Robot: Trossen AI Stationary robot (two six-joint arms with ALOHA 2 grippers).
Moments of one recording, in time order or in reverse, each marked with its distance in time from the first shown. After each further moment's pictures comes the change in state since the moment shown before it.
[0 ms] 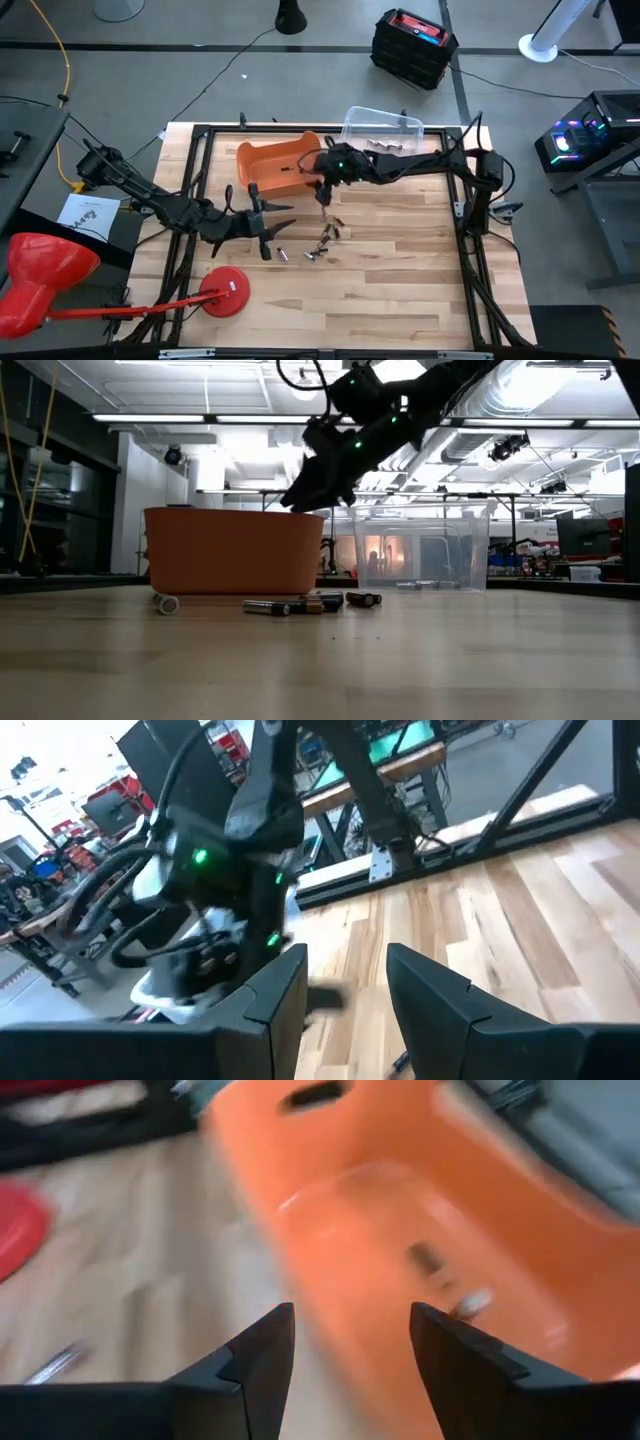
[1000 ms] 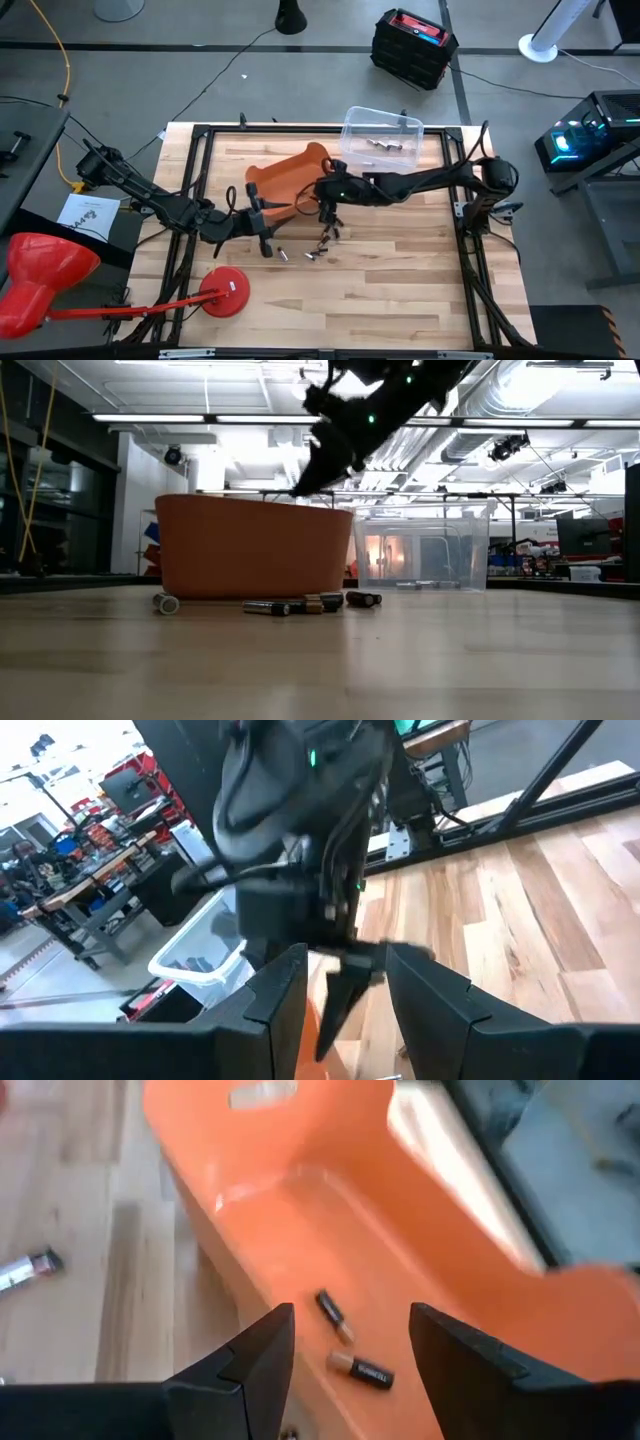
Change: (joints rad) left arm 0.000 0.000 0.000 -0.058 -0.057 -0.046; right arm 0.189 -0.059 0.000 -0.118 0.356 -0.174
